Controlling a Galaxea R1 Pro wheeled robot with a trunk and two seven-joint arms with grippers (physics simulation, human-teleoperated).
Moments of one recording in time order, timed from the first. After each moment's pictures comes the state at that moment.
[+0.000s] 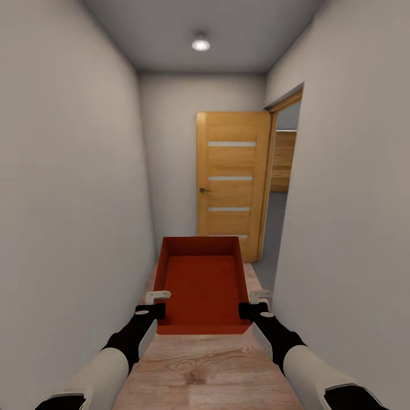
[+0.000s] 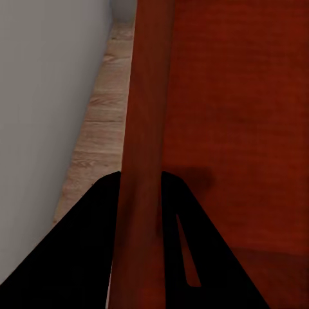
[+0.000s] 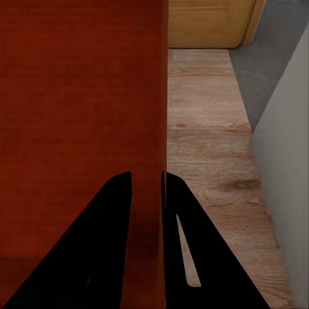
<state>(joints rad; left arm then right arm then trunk) -0.71 -0.13 0.08 -0.41 -0.06 0.18 0.22 -0.74 0.10 0.11 -0.32 -0.06 0.07 -0.11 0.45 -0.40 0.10</state>
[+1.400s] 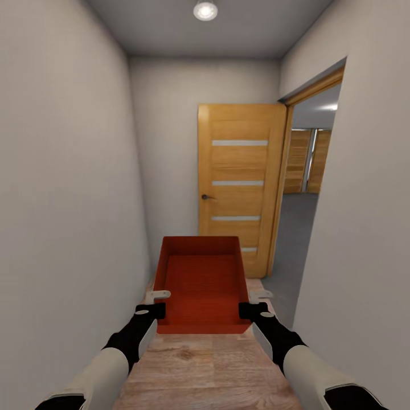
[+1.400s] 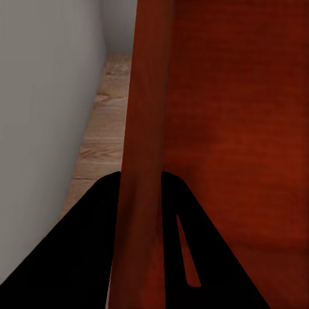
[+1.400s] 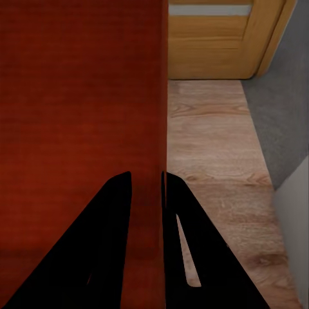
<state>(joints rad) -0.71 -0.13 0.08 -0.41 -0.06 0.18 0.22 -0.74 0.10 0.10 -0.32 -0.06 0.07 -0.11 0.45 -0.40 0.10</state>
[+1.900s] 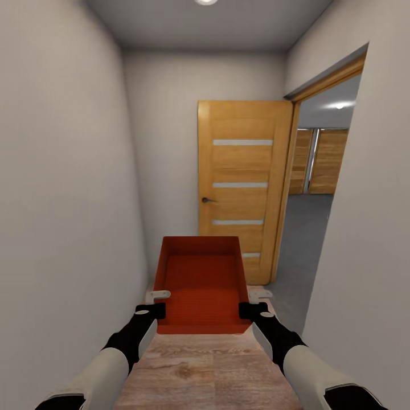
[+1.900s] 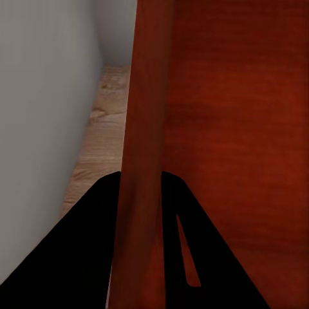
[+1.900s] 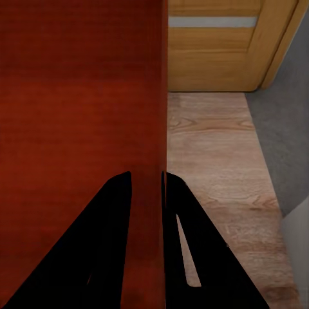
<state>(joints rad) -0.71 -0.13 0.08 -0.41 -0.06 0.18 0.22 -0.74 0.10 0.10 -0.32 -0.06 0.07 -0.11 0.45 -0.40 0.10</state>
